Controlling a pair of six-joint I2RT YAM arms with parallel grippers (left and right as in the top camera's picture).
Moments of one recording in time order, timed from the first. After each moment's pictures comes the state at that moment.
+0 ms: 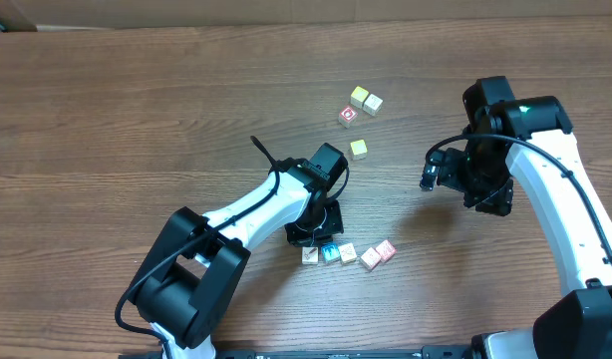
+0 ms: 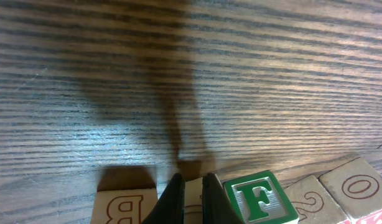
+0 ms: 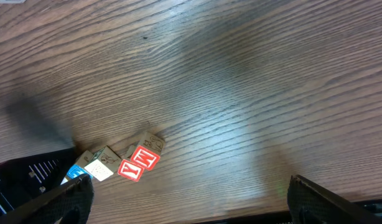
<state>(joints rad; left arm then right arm) -0.63 1.88 1.15 -0.81 0.27 -0.78 0.13 1.61 1.42 -1.40 -0.12 0.46</state>
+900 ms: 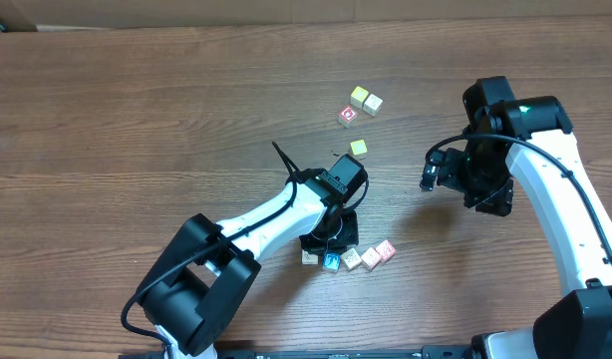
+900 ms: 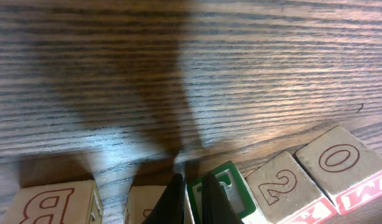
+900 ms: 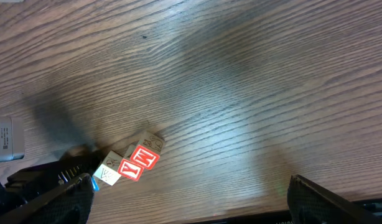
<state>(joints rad) -0.73 1.88 1.15 -0.77 0.28 -0.78 0.13 1.61 1.42 -1.40 -0.12 0.46</state>
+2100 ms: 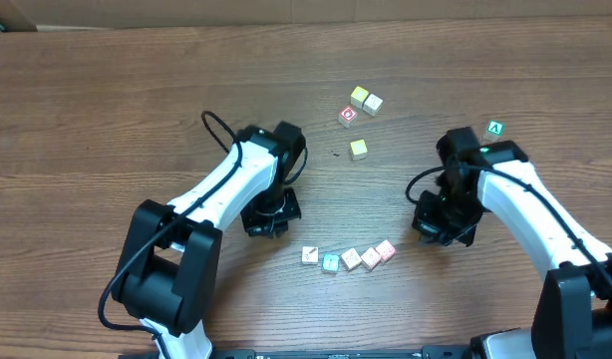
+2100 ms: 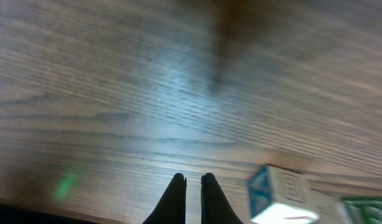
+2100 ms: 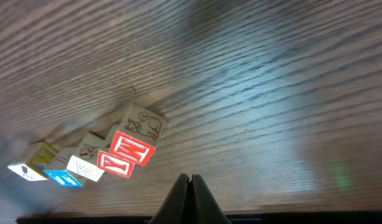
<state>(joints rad) -0.45 1.89 1.25 -1.18 0.09 -0.72 0.21 1.61 1.04 -1.17 -0.30 0.57</state>
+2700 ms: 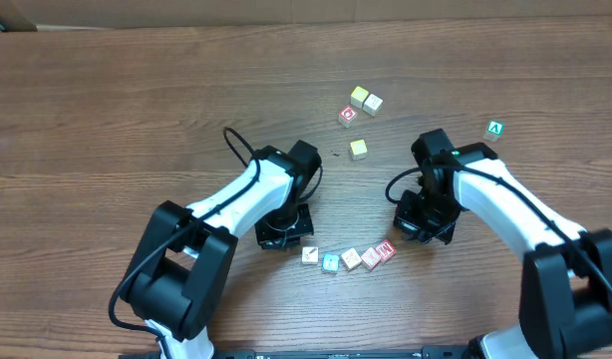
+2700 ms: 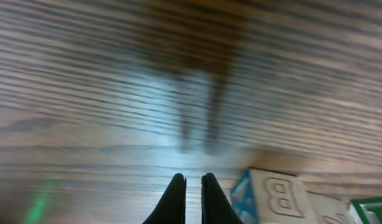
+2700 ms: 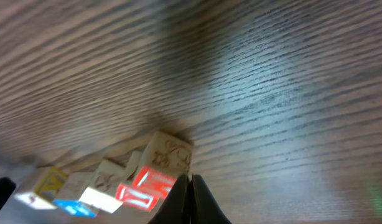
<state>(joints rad) -0.54 1.89 1.17 -1.06 0.13 -0.72 0.28 1.70 1.04 -1.05 -0.30 0.67</state>
